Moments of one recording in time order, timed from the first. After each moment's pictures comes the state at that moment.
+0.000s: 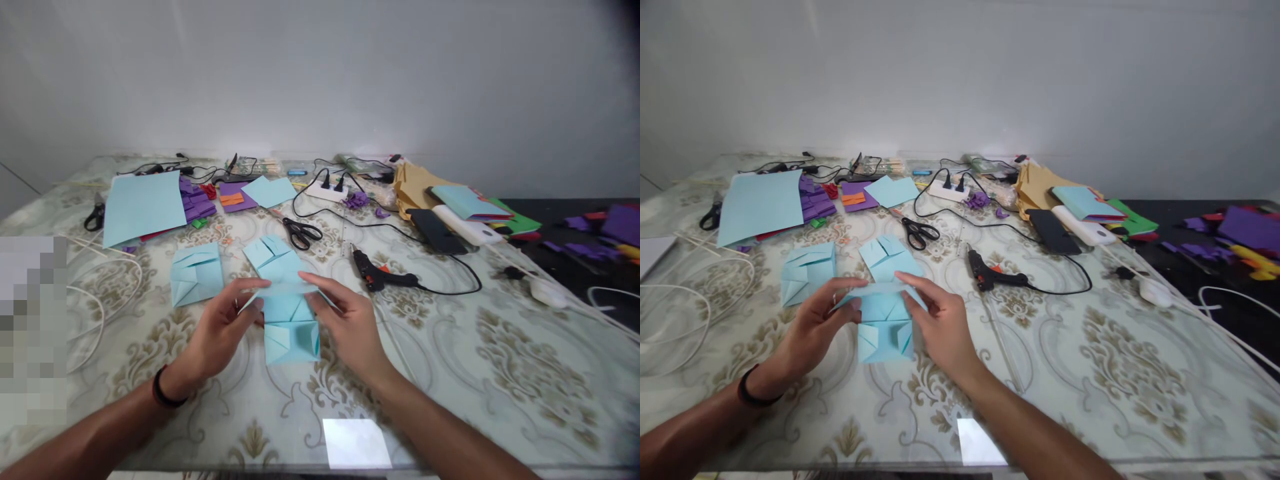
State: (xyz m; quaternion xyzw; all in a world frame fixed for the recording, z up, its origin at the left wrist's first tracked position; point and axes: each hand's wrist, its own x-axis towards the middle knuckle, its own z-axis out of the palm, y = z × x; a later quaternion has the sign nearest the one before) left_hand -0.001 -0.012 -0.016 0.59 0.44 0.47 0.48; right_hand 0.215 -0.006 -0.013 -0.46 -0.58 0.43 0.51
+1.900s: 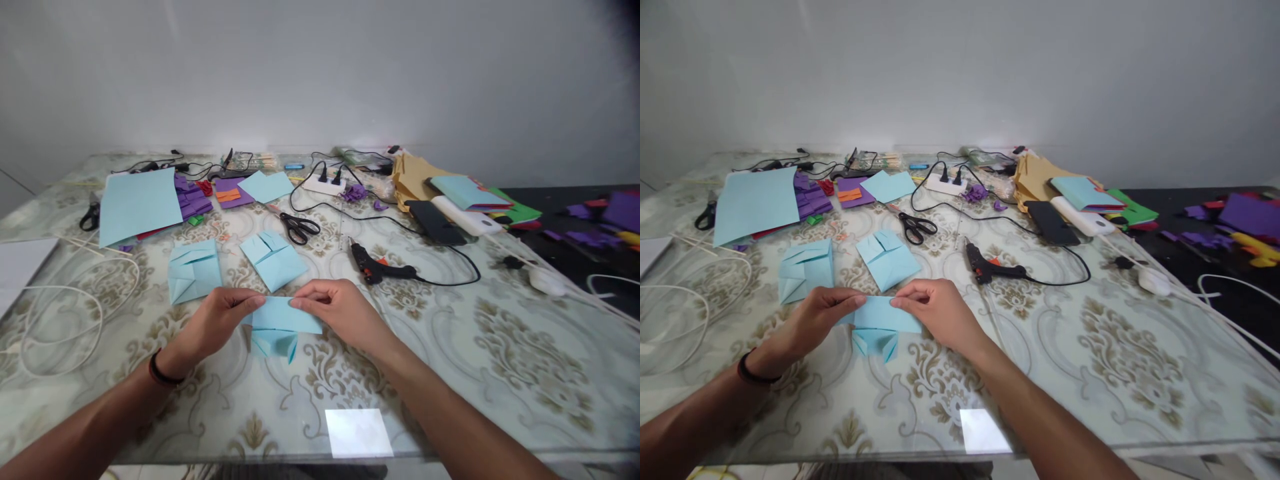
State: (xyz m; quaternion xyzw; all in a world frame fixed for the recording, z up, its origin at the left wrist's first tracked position) left_hand -0.017 0.007 -0.014 0.67 0.50 0.26 0.47; right_hand 0.228 0.011 -0.010 -0.49 -0.61 0.53 0.33
